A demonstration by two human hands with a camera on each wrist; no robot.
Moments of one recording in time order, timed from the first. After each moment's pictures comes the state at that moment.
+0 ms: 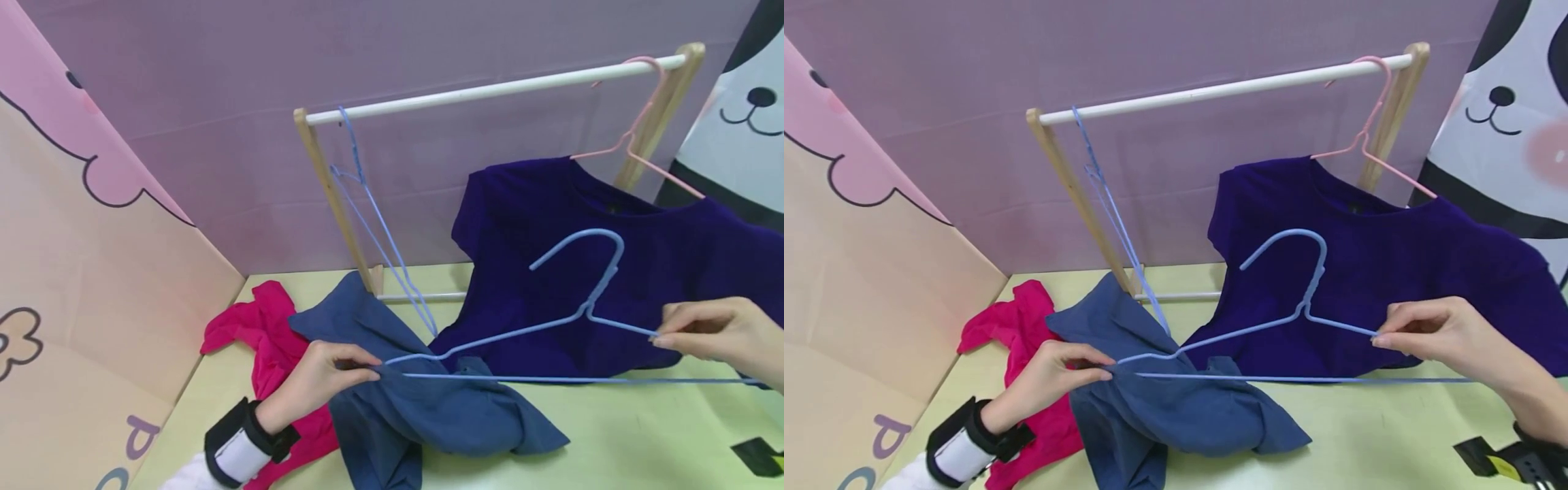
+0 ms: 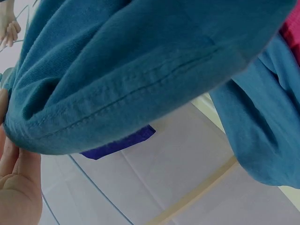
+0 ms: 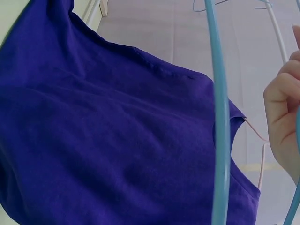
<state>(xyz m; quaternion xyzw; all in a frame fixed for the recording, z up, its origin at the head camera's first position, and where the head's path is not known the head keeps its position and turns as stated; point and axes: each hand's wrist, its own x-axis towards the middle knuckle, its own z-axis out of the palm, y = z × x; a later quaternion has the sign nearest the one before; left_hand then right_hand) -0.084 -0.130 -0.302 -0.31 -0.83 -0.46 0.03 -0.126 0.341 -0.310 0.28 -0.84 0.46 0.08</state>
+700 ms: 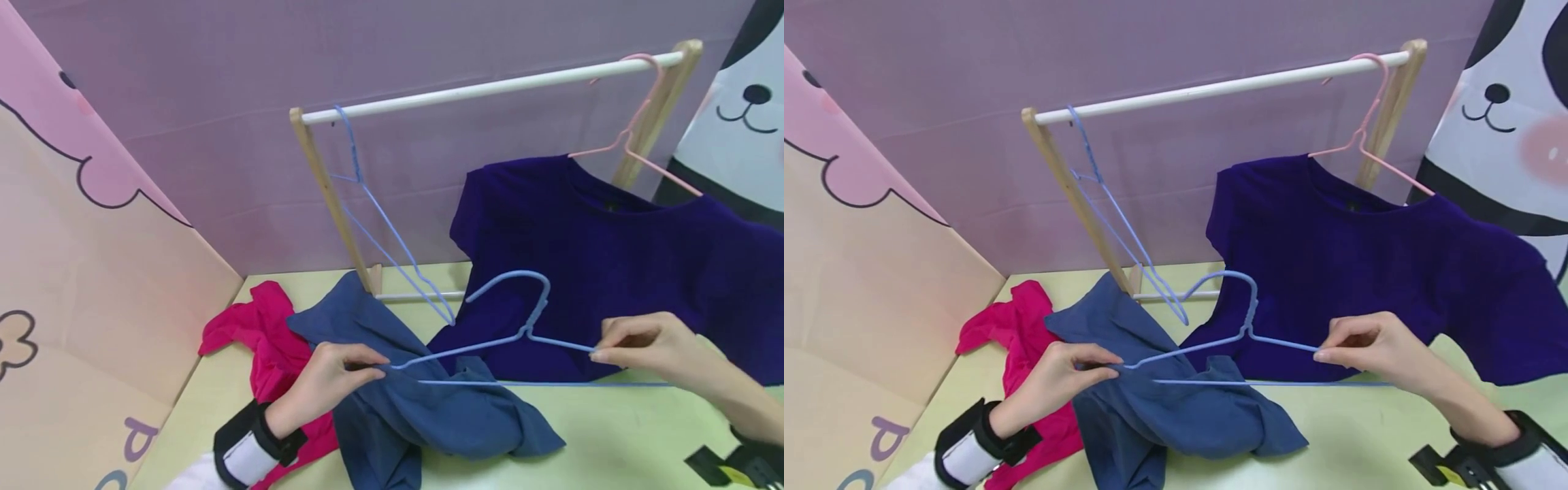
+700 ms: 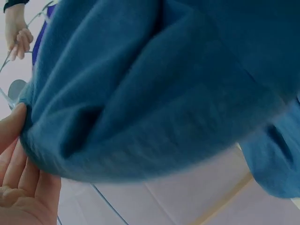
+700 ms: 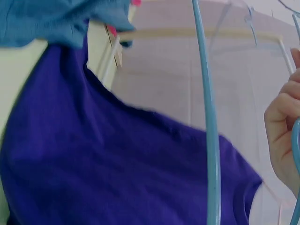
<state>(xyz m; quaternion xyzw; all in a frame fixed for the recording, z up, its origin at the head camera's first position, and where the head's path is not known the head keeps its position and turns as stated) -0.097 -0.128 -0.331 -0.31 -0.84 -0.44 0.07 -0.127 0.285 -0.325 0.40 -0.72 0.57 0.01</state>
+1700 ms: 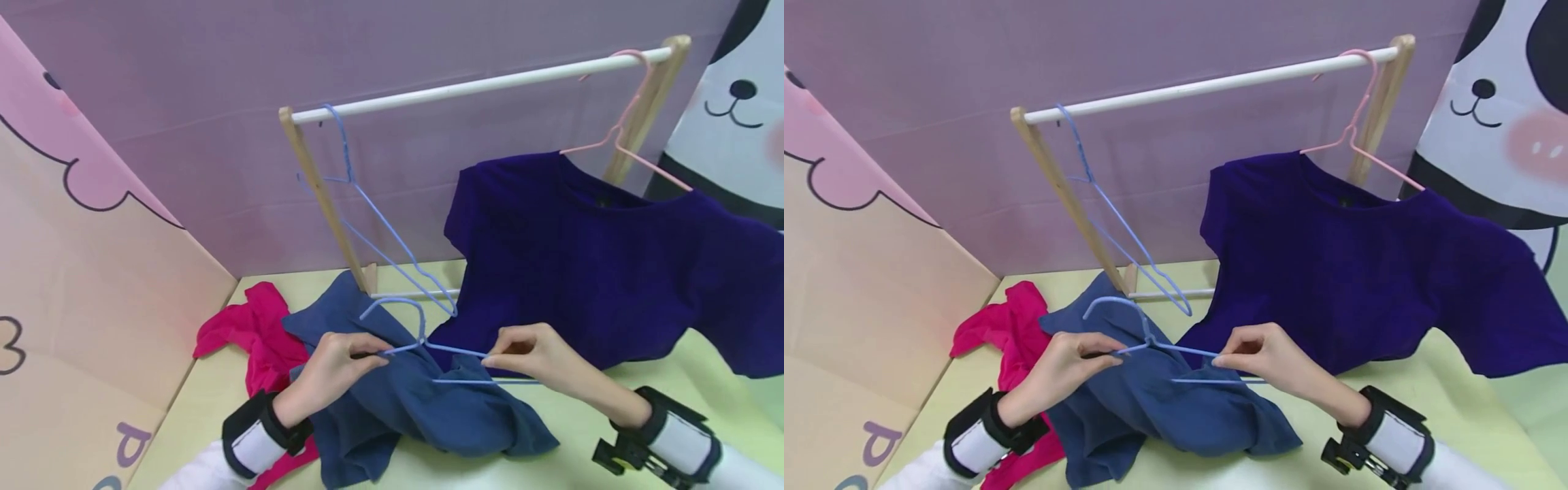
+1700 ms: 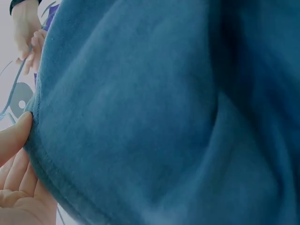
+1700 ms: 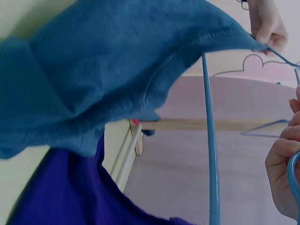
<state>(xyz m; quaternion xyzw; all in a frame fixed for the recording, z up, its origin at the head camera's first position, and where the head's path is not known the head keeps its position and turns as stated) -0.108 -0.117 -0.326 -0.31 -0.85 -0.41 0.08 -0.130 0.186 -0.354 0.37 -0.76 0.54 0.03</state>
